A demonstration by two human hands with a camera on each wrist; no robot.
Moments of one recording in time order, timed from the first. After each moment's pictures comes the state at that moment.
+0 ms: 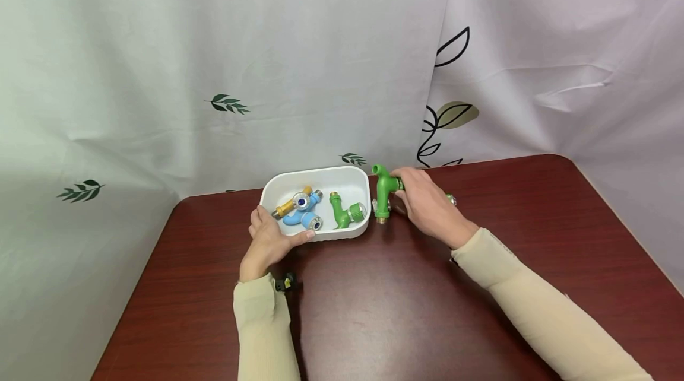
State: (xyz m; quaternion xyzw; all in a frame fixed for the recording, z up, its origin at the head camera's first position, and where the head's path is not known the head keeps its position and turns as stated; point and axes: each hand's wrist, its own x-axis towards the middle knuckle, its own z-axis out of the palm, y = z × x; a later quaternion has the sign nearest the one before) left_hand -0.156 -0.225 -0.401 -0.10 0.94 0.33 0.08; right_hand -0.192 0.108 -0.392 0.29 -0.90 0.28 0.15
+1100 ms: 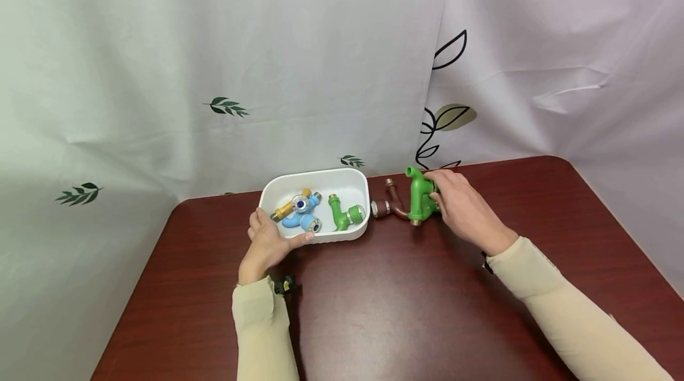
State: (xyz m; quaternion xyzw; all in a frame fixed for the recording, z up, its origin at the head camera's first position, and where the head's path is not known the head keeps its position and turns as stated) left_hand -0.157 -0.225 -0.403 -0.10 0.93 0.34 0.07; right_hand -0.182 0.162 -0.395 0.27 -0.91 0.26 0.19
